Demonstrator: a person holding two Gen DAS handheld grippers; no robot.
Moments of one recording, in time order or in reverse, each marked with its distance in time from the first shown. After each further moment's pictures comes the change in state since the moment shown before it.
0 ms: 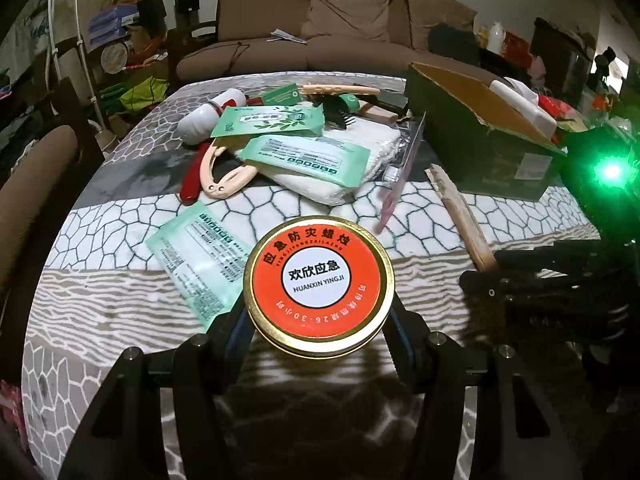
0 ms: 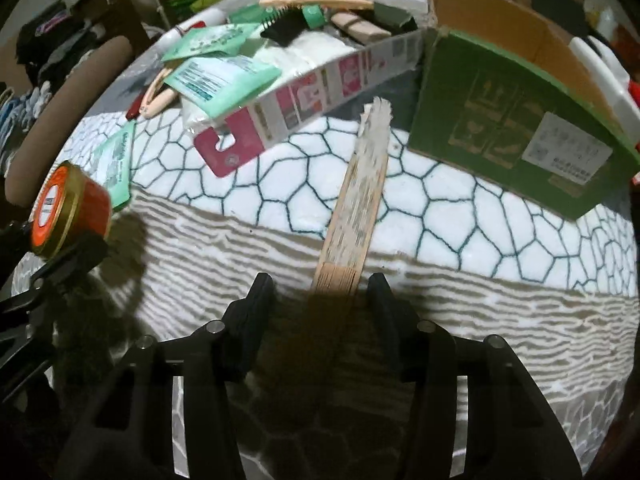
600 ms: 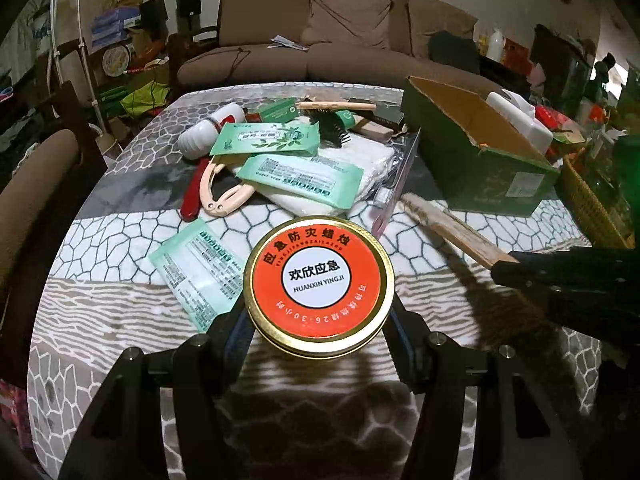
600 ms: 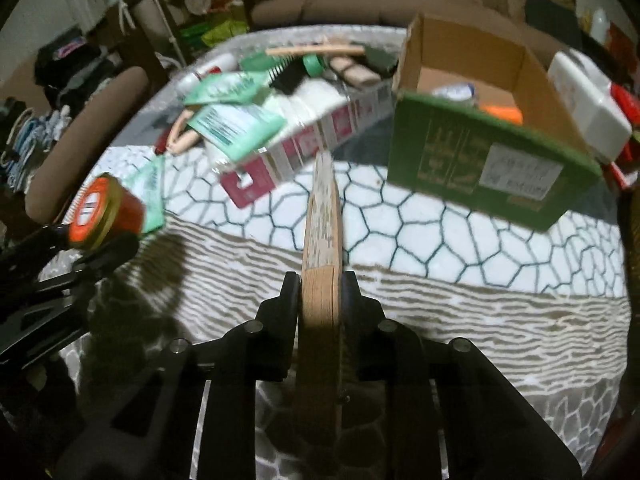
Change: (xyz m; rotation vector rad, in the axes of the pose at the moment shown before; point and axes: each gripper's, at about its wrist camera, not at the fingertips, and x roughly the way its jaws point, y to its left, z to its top) left arm -0.010 -0.010 0.017 -0.009 -0.020 0.000; right arm -0.056 -0.015 -0.007 -0.001 -0.140 0.072
